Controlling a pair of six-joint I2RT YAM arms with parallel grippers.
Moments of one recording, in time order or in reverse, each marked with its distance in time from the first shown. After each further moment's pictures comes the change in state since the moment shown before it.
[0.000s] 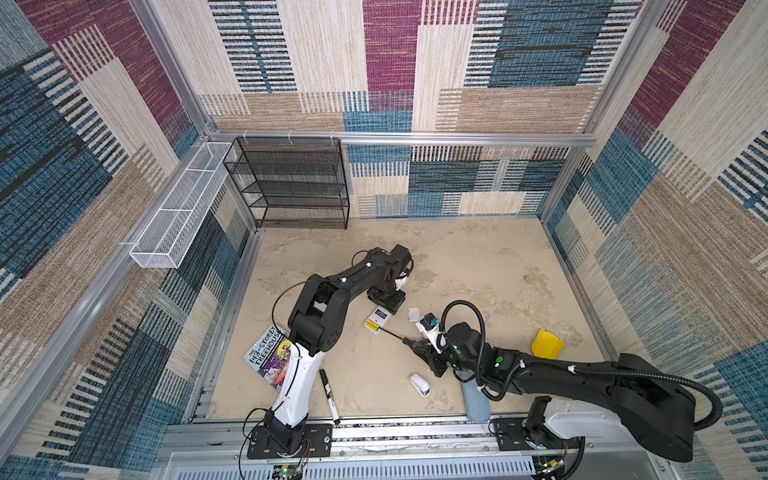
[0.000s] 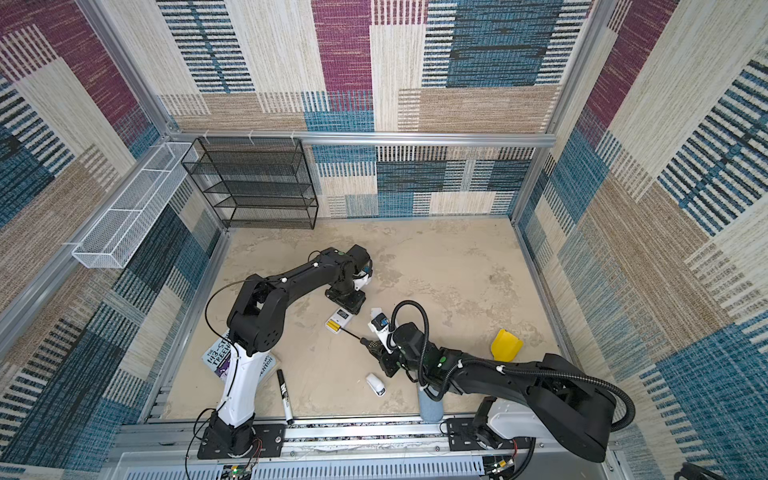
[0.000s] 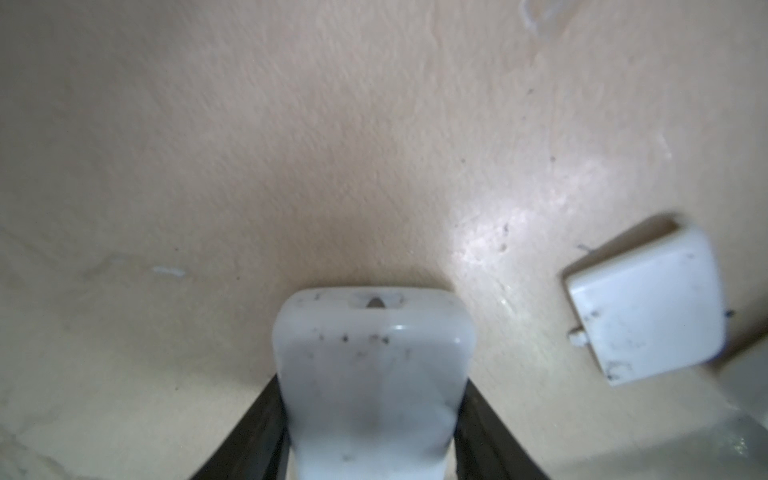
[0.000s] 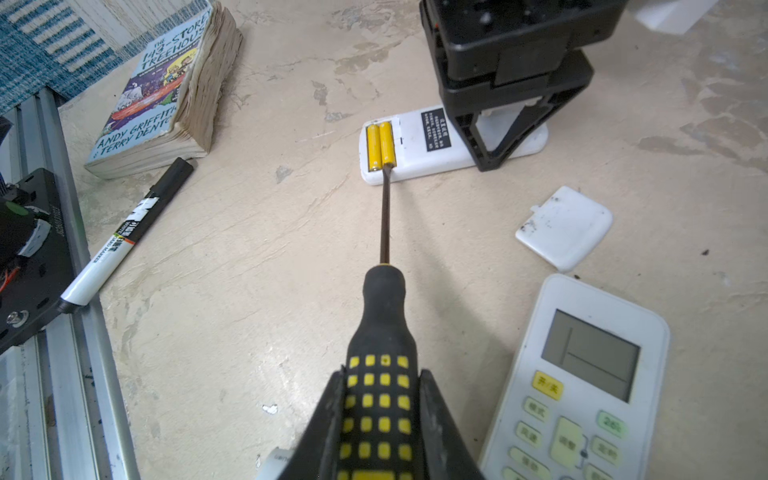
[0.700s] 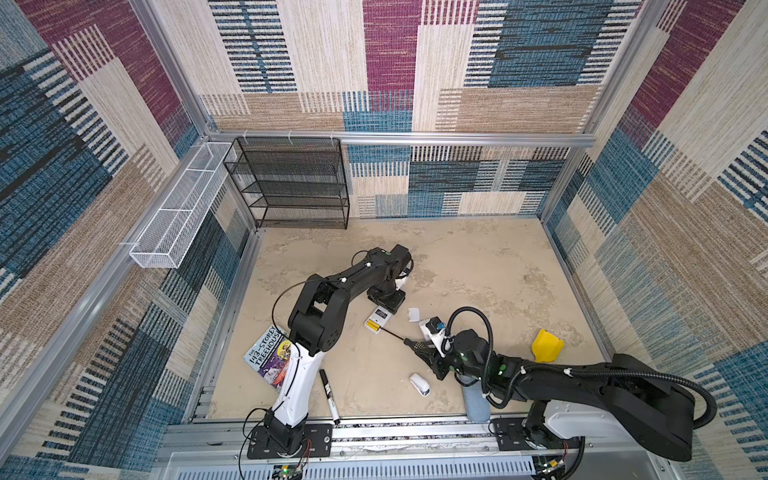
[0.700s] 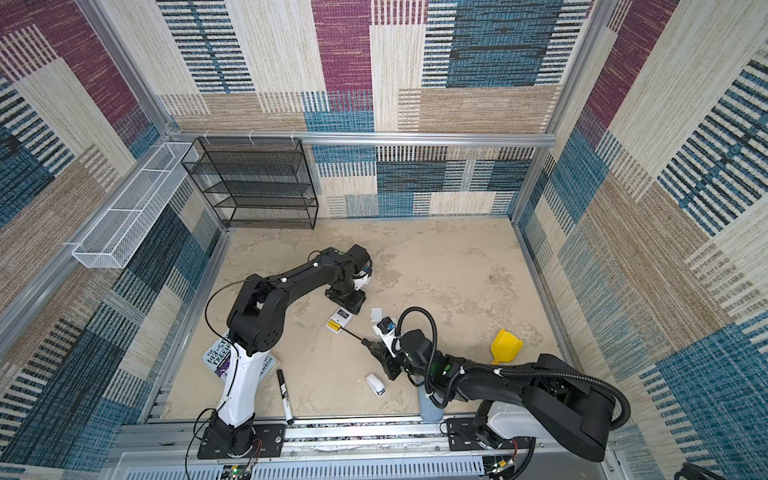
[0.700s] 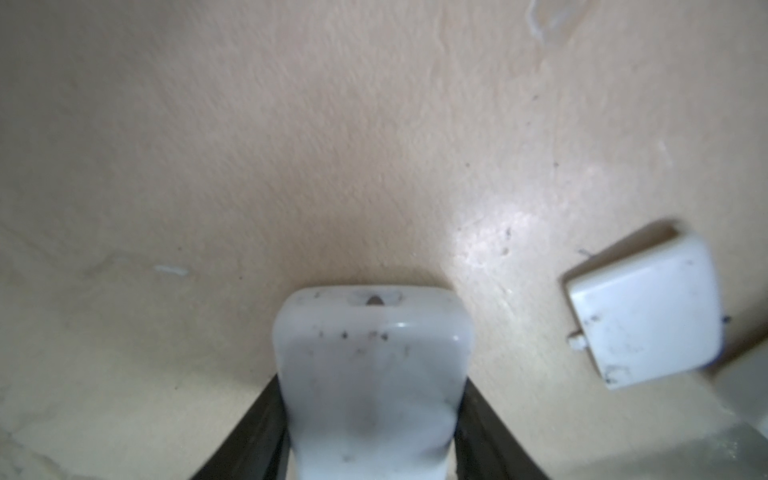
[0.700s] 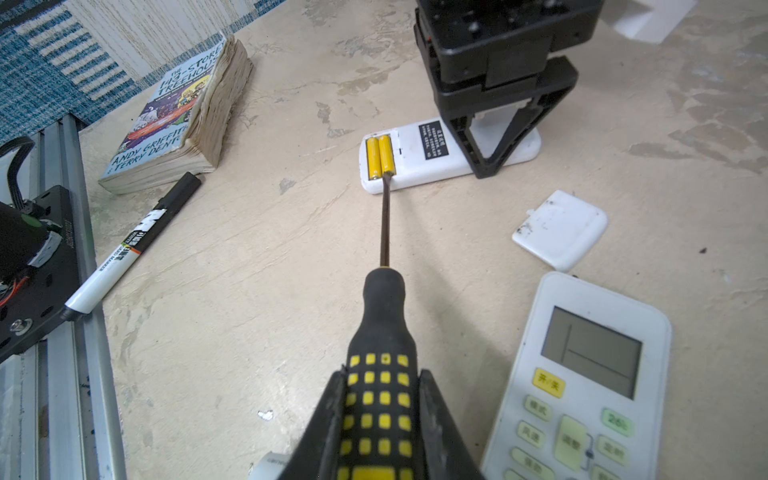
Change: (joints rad) left arm 0.001 0.001 0.000 0.003 0.001 -0.014; right arm 0.000 0.009 -0.101 0.190 0.004 0.010
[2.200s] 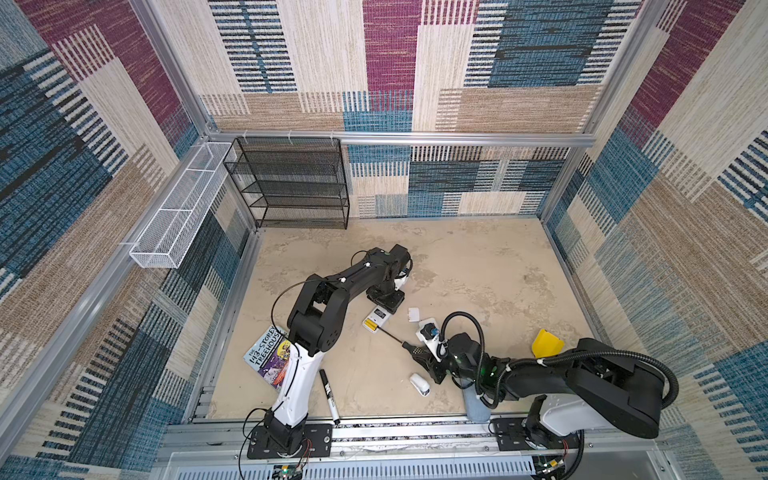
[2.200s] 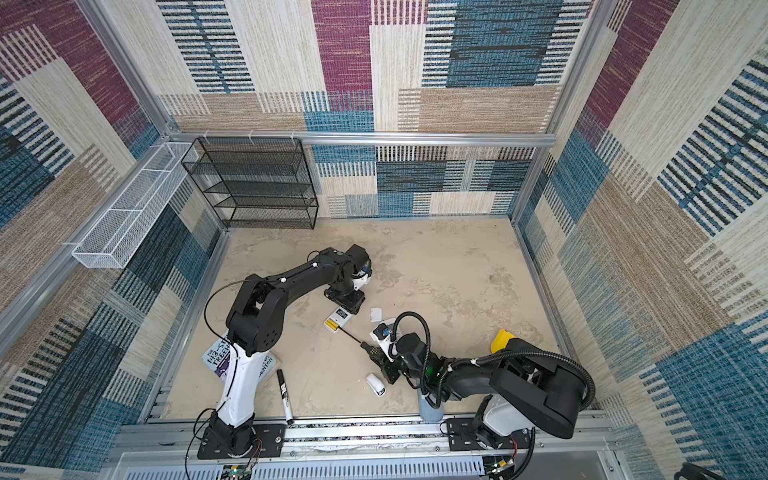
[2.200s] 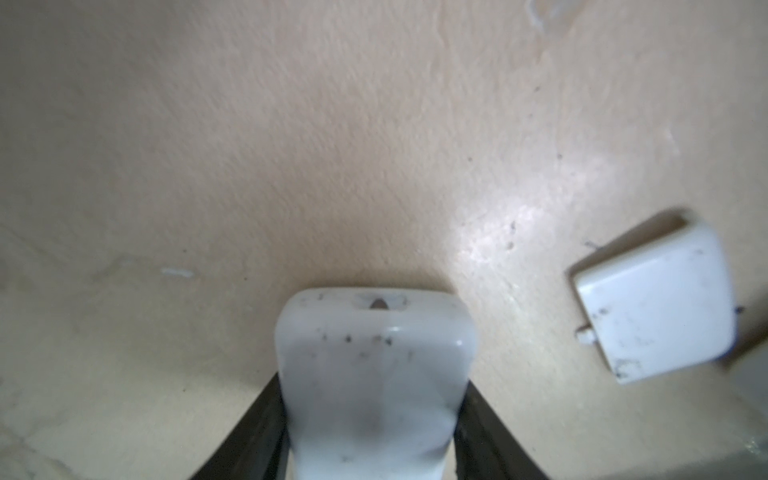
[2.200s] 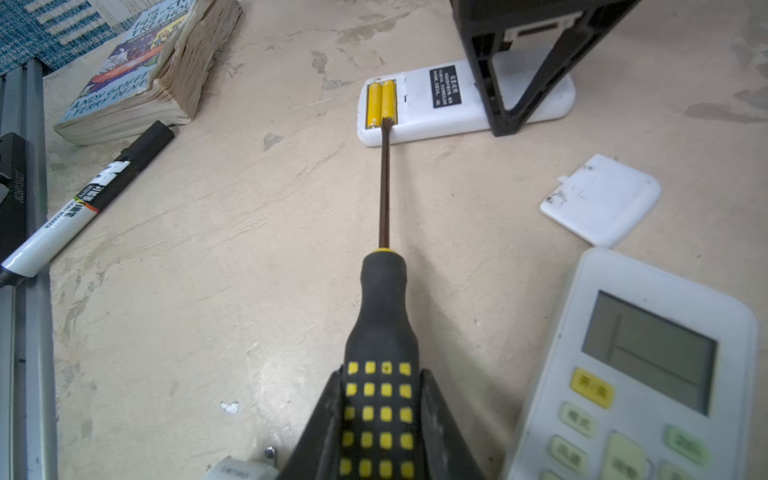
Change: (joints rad) left arm 0.003 -0.001 -0.013 0.009 0.003 0.031; right arm 0.001 0.185 -0.021 0.156 -0.013 -0.049
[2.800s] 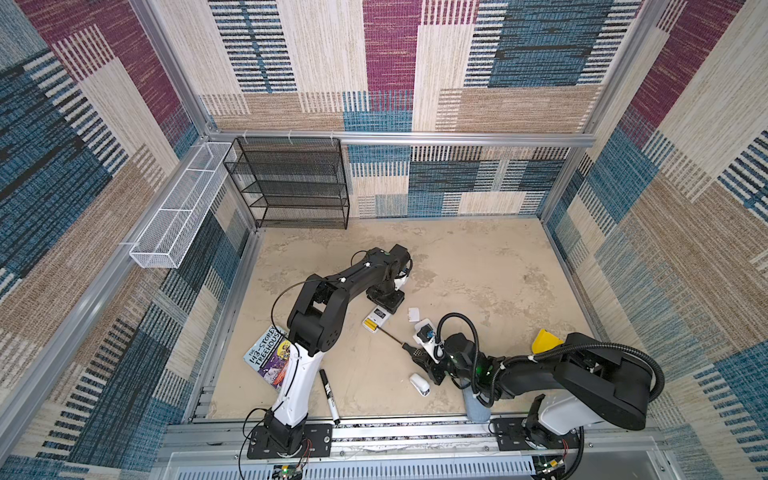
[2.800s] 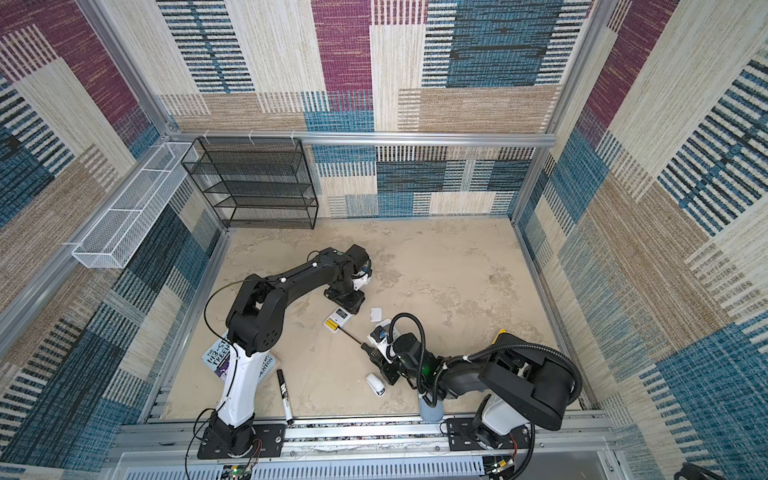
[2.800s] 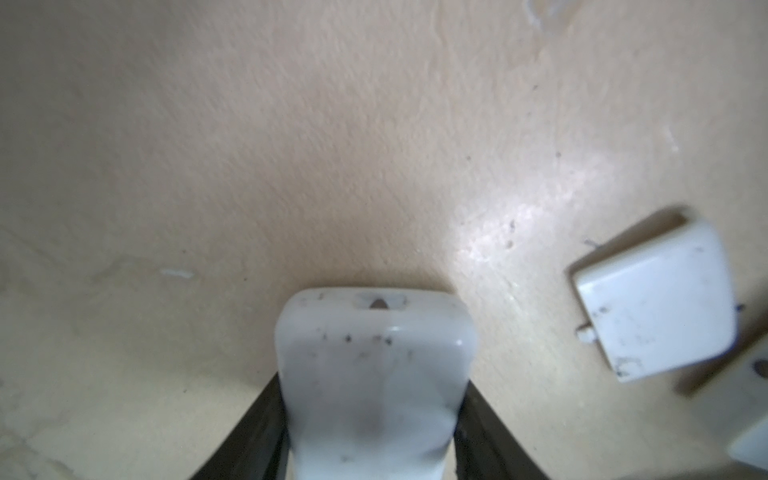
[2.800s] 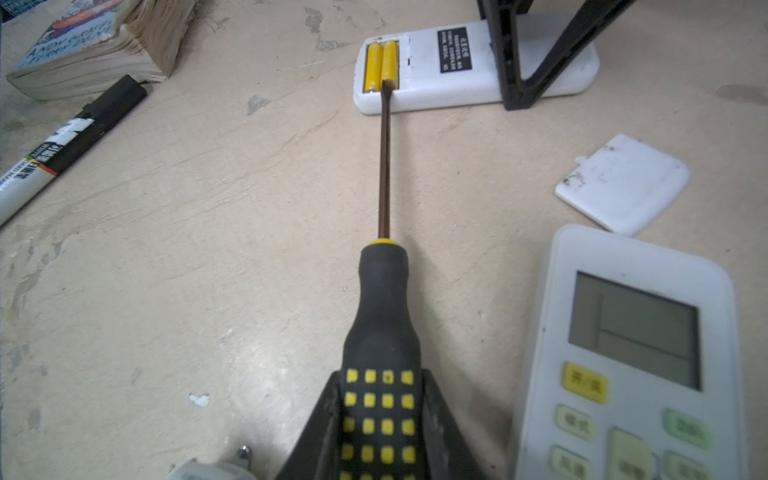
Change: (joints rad) left arm 0.000 0.000 0.000 0.000 0.001 0.007; right arm 0.001 0.051 0.016 -0.002 0.007 -0.053
